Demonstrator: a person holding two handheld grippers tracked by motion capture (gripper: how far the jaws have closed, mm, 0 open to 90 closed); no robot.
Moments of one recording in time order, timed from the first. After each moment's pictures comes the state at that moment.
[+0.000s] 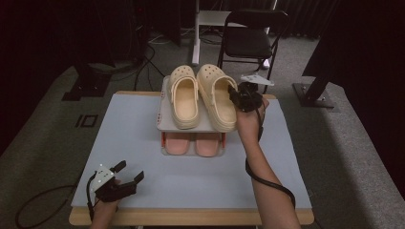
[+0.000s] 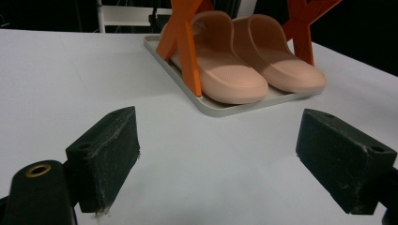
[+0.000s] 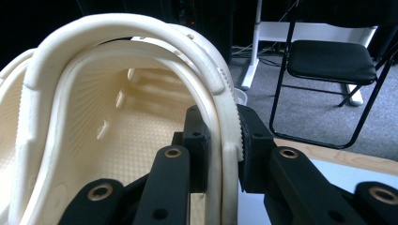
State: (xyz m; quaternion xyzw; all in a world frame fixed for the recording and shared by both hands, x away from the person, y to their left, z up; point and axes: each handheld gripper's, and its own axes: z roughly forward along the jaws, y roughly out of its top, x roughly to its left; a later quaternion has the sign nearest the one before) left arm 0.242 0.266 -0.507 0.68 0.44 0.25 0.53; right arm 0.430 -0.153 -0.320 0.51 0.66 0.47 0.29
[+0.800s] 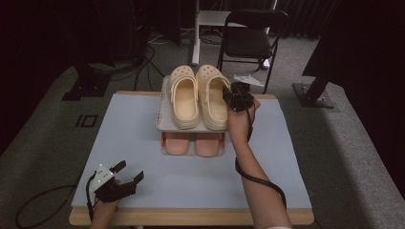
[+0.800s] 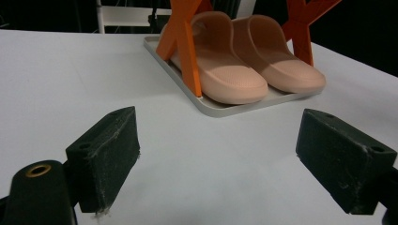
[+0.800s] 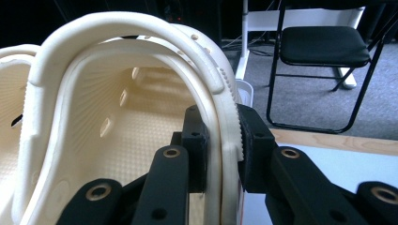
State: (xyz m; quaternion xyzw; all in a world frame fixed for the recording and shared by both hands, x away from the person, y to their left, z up) left arm 0.242 0.267 -0.507 0.68 0.43 0.25 0.53; right arm 0.443 -0.132 -0.334 0.55 0.64 0.46 0.29
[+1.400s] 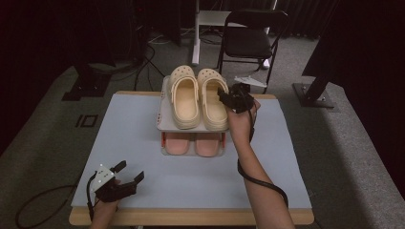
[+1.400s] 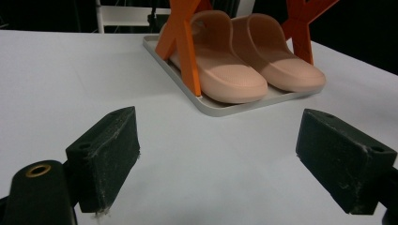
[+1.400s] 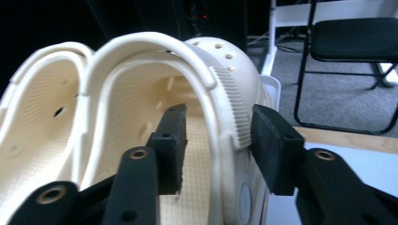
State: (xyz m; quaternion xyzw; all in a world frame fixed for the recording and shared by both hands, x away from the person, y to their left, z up) left arm 0.241 0.266 -0.506 0.68 0.43 0.25 0.53; right arm 0.439 -0.136 -0.336 0.52 0.65 0.49 0.24
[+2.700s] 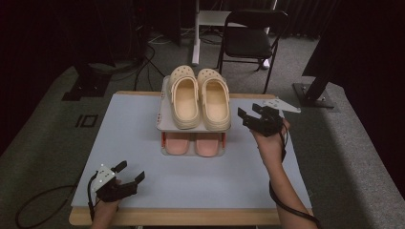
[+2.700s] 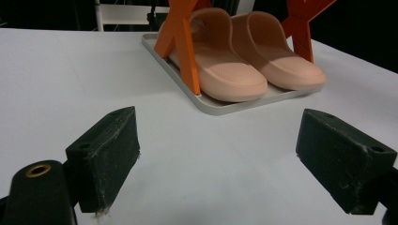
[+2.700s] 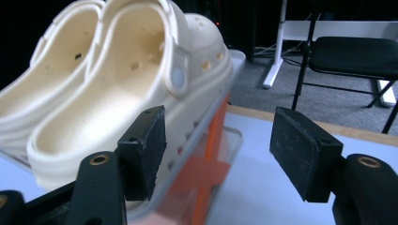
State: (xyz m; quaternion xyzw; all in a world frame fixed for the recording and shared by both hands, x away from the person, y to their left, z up) left arm 0.243 0.264 -0.508 0.69 0.43 0.25 0.53; right arm 0.369 -0.213 -0.352 0.47 0.68 0.51 0.26
